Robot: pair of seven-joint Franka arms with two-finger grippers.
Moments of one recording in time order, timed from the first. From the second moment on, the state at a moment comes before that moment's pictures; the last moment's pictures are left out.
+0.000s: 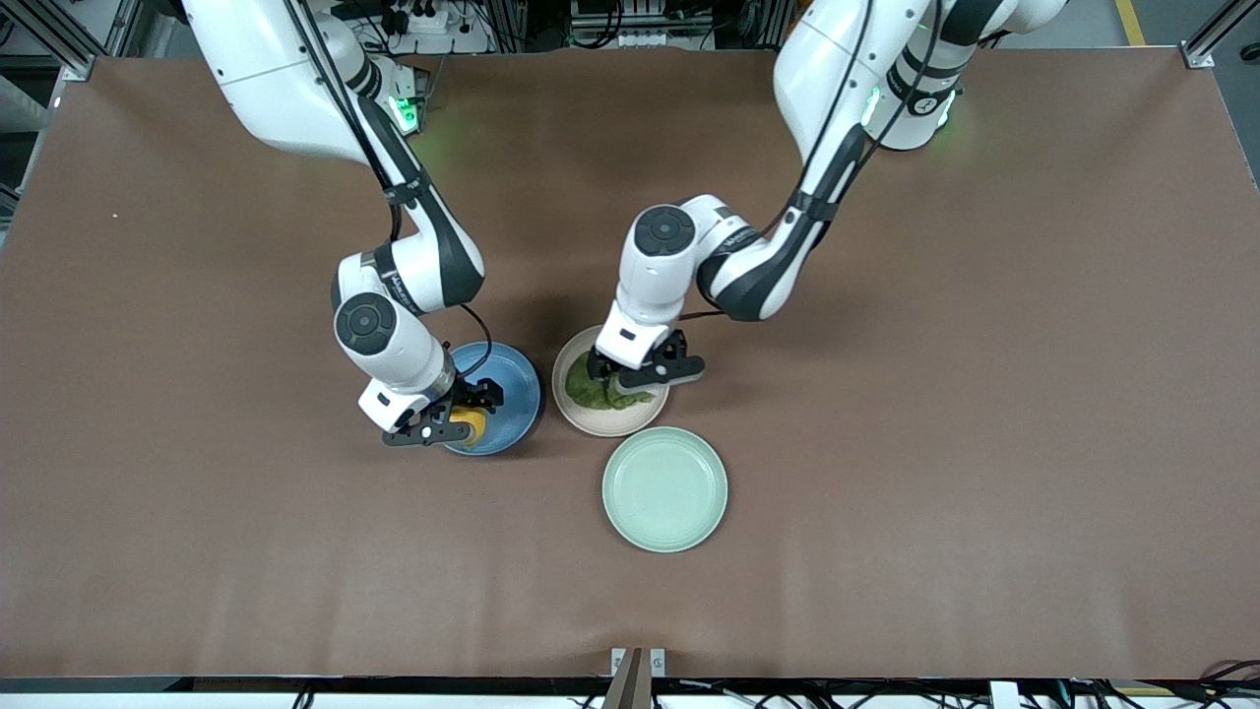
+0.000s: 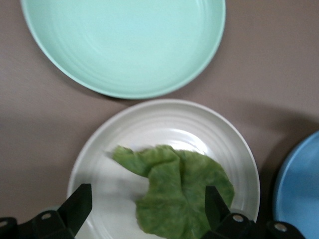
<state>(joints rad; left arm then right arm) -0.77 0.77 -0.04 -1.55 0.14 2.56 -1.15 0.46 0.58 -0.08 -1.85 0.12 2.49 0.23</state>
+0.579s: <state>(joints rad) -0.80 0.83 -0.01 -1.53 0.18 2.63 -1.15 0.47 0.63 -0.08 -1.86 0.12 2.56 0.23</state>
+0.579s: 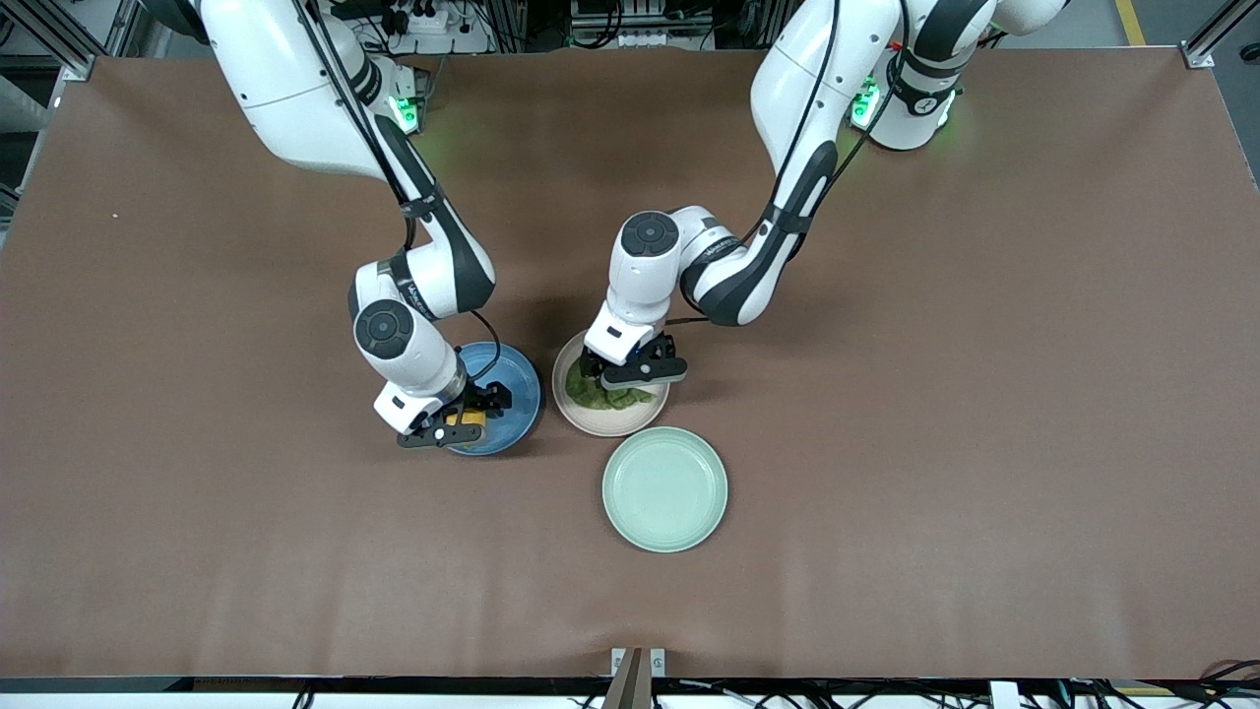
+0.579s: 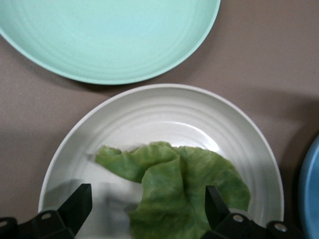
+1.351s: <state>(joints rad) -0.83 0.87 0.02 -1.50 0.18 2.64 -1.17 0.47 0.64 -0.08 -1.87 0.12 2.58 0.23</state>
